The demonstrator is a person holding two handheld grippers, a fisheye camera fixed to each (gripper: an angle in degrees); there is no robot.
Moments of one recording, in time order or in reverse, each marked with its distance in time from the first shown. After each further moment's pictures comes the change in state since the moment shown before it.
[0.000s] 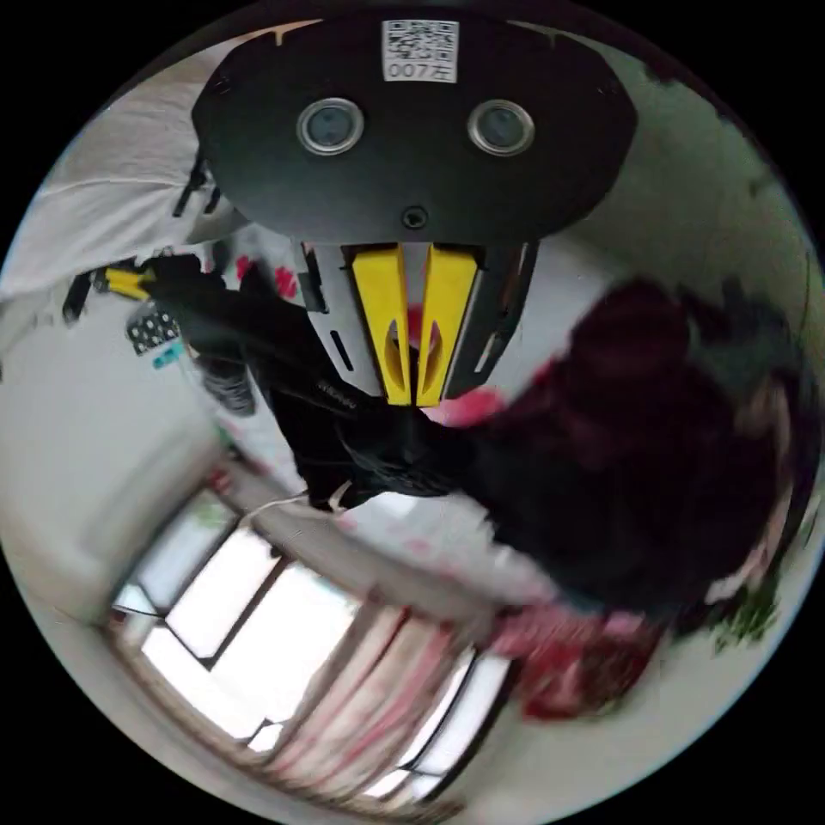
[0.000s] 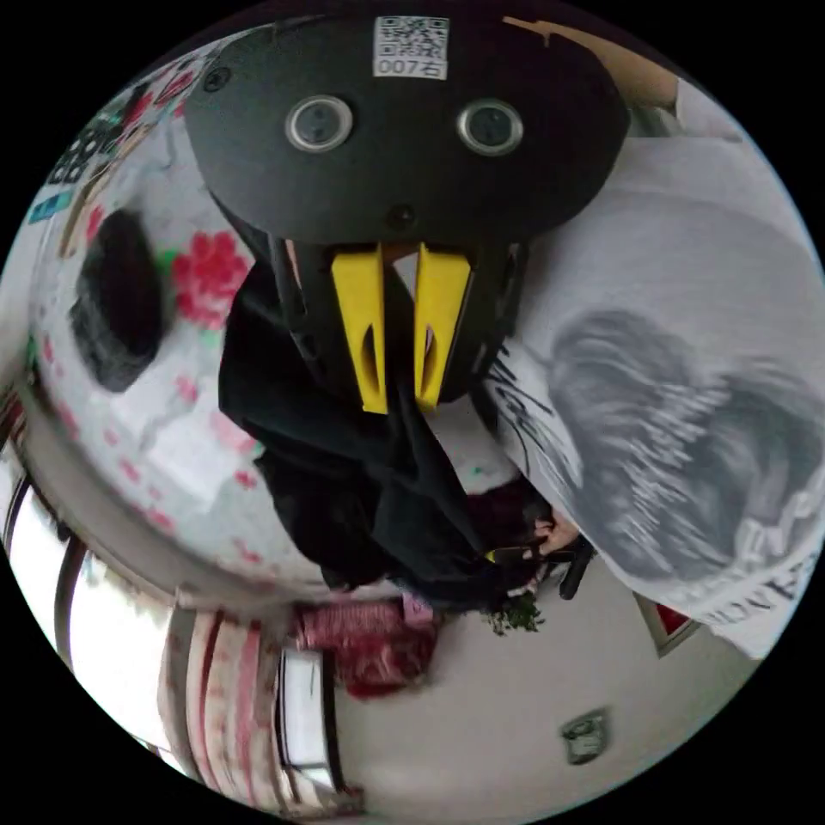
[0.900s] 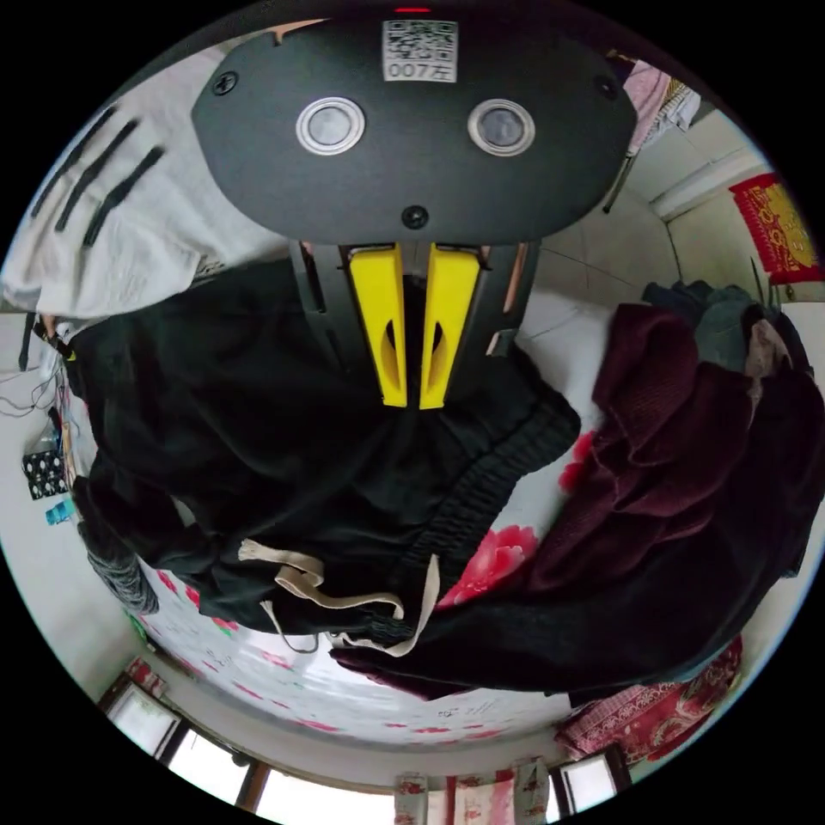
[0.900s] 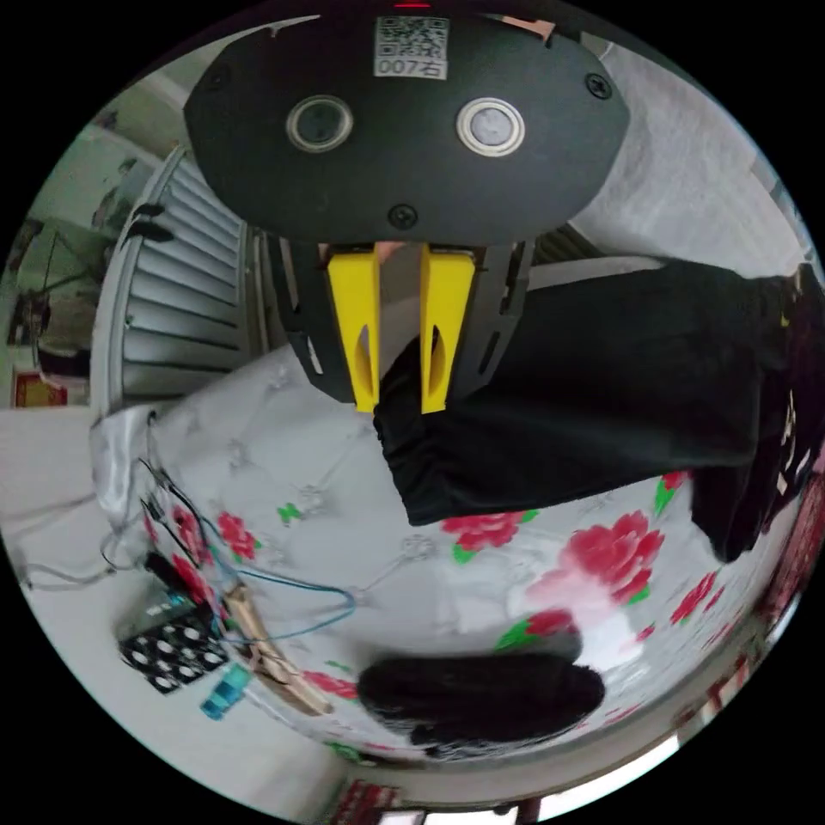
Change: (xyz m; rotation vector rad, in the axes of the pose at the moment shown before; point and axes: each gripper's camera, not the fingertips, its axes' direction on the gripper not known) left arm 0.010 0.025 0.205 -0.541 -0.340 0.279; right arm 0.236 0.243 0.018 -0.356 0.625 1.206
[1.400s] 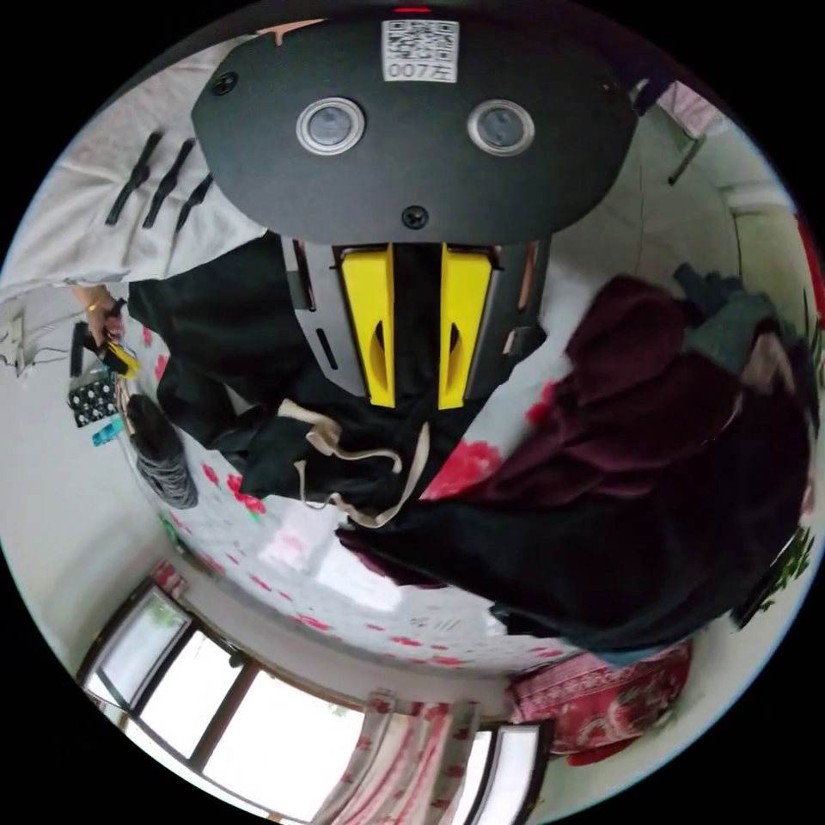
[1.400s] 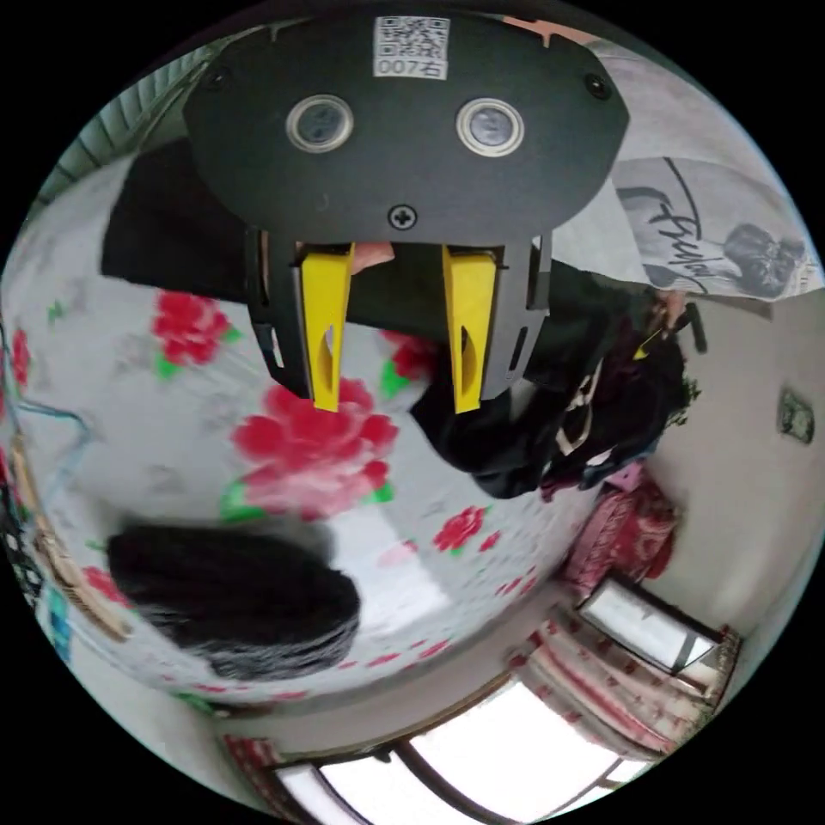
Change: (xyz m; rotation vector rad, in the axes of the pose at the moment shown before) left arm -0.030 -0.015 -0.044 0.263 0.158 -0.121; right arm -0.116 -0.077 -0.042 0.142 -0.737 -0.291
